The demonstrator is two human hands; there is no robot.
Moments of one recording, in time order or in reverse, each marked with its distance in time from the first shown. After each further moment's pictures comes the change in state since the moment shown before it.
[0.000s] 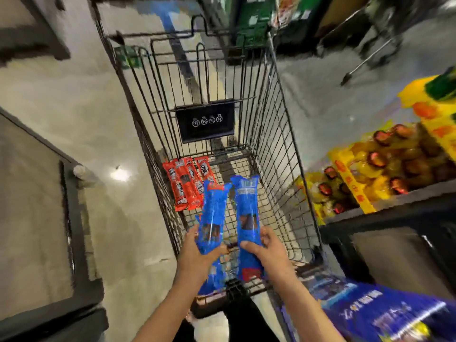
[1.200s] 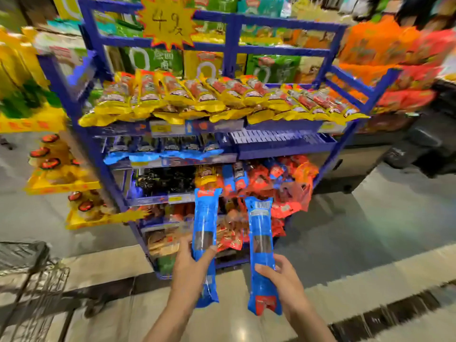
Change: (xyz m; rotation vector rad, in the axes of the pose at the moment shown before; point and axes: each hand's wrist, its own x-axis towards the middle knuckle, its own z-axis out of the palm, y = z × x) left_hand -0.482 -0.131 0.145 0.495 -1.190 0.537; right_hand -0.580 0.310 -0.116 0.943 1.195 -0.092
